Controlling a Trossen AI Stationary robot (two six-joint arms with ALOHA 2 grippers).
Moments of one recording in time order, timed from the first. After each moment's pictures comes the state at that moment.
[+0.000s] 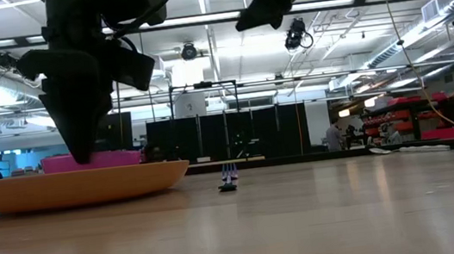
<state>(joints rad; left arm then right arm) -0.20 1.68 1.09 -0.91 -0.05 -0.51 -0.28 1.42 1.23 -0.37 -0.17 -0.18</state>
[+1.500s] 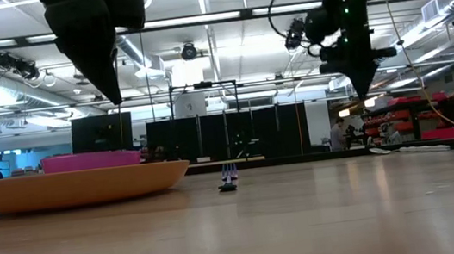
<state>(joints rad) -0.20 1.44 1.09 -0.89 -0.32 -0.50 -0.85 1.50 1.23 -1.10 0.30 0.37</state>
